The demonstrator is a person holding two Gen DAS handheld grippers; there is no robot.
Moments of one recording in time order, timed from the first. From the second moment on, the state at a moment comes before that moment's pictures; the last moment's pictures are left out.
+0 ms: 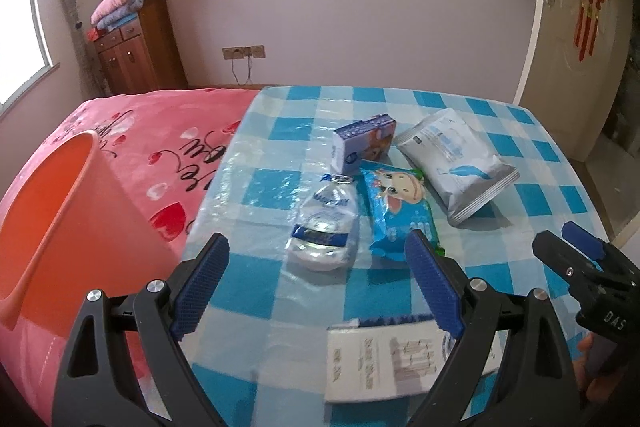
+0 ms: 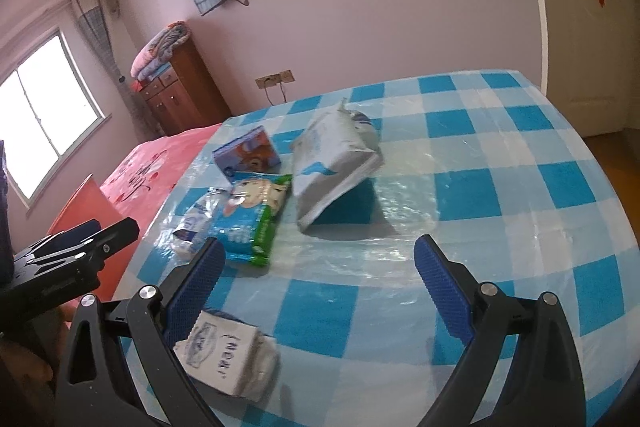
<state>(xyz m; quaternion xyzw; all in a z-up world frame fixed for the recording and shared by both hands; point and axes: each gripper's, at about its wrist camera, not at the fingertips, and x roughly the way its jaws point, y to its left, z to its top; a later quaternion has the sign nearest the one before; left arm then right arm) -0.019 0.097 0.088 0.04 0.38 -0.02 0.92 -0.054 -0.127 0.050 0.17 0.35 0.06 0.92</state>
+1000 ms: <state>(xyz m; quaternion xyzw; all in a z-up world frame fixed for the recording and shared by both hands) 0.168 0.077 0.040 -0.05 0.47 0.04 0.88 -0.041 -0.184 0.025 0.23 0.37 0.04 0.90</state>
